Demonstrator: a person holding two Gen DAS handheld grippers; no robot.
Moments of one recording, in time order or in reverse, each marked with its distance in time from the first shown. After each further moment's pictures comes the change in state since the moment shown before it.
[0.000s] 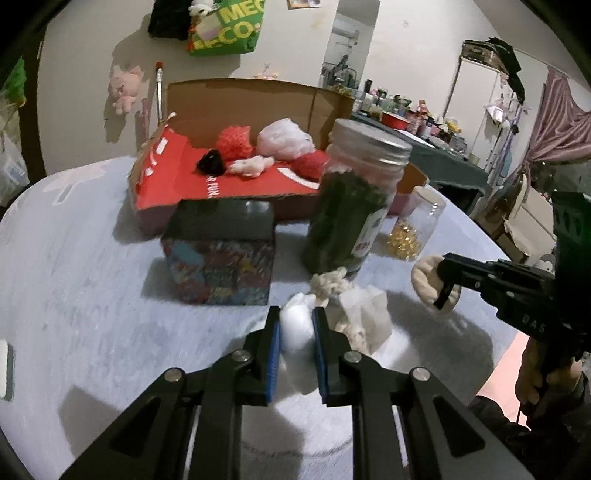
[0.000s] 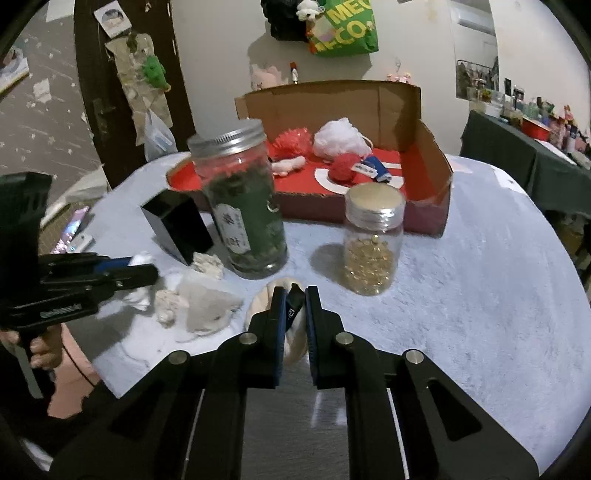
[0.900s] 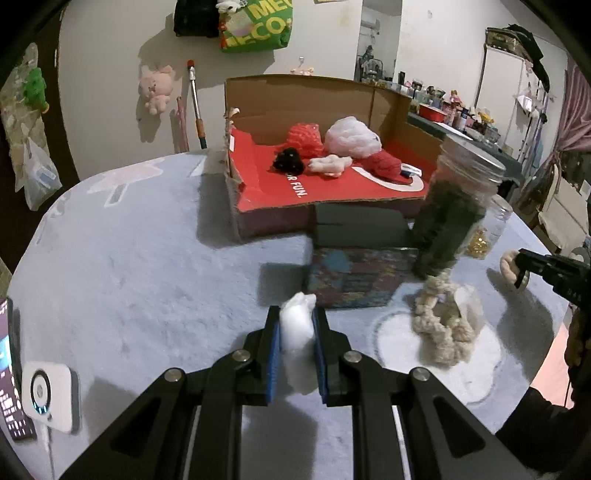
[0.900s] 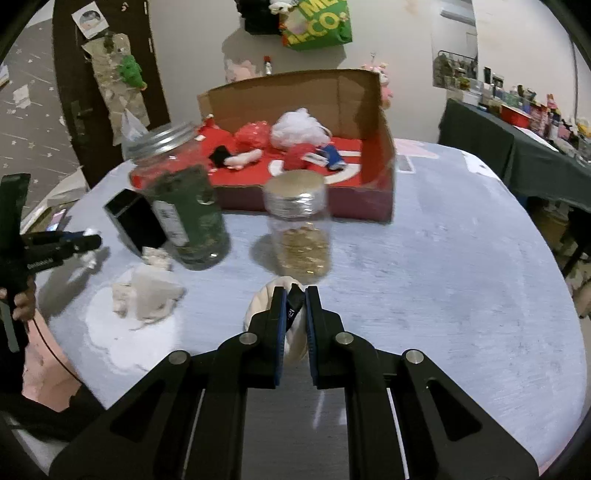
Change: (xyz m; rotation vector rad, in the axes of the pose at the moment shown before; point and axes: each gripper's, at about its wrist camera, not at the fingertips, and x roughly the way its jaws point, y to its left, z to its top) left arm -0.011 0.072 0.007 0.017 0.032 0.151; right arm -0.004 -0.049 -0.004 0.020 0.030 -0.110
